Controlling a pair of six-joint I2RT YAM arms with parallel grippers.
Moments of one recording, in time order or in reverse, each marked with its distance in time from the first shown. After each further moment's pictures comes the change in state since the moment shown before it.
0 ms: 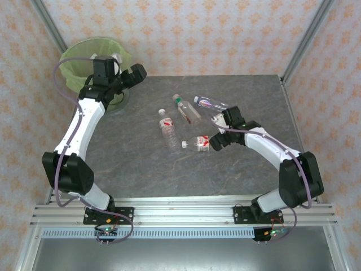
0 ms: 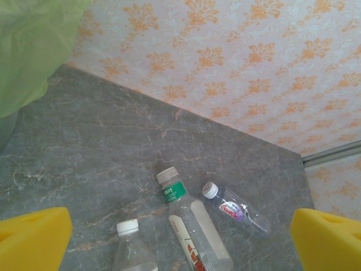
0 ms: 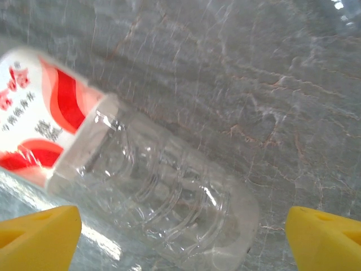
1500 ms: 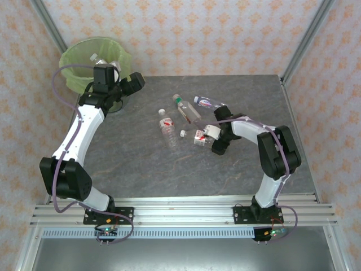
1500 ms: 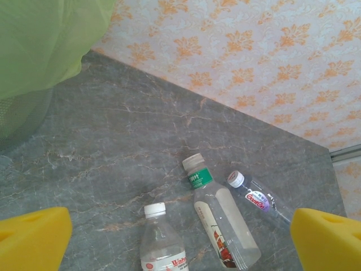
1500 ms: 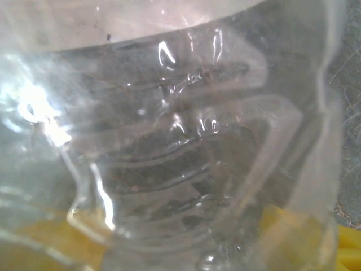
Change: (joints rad) left arm 0.000 -0.055 -0.113 0.006 -0.053 0.029; right arm -0.005 0.326 0.138 -0.094 -0.027 -0.455
